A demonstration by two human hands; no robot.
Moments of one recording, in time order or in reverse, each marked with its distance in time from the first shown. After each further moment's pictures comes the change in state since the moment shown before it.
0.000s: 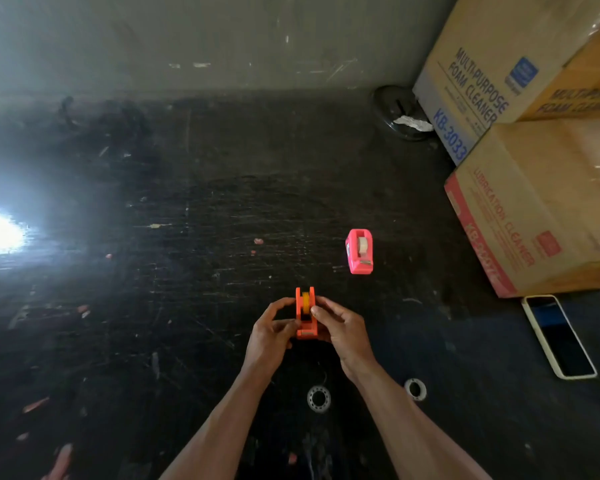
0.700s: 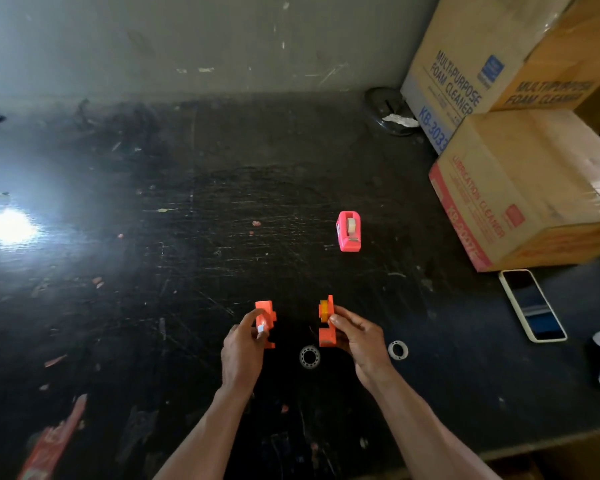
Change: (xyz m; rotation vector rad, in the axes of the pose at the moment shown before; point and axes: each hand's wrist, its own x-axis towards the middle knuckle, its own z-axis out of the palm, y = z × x) left_hand -0.061 -0.072 -0.012 0.493 0.324 0.069; right_hand -0.079 0.035 -0.042 0.100 0.084 0.027
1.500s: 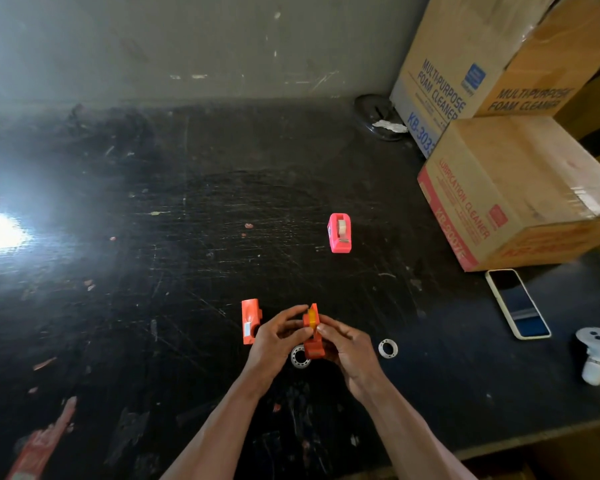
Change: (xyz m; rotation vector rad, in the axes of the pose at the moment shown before) left_hand -0.023 0.052 0.014 -0.670 -0.474 0.025; right_hand -0.031 -0.005 -0.001 0.021 -0.101 0.030
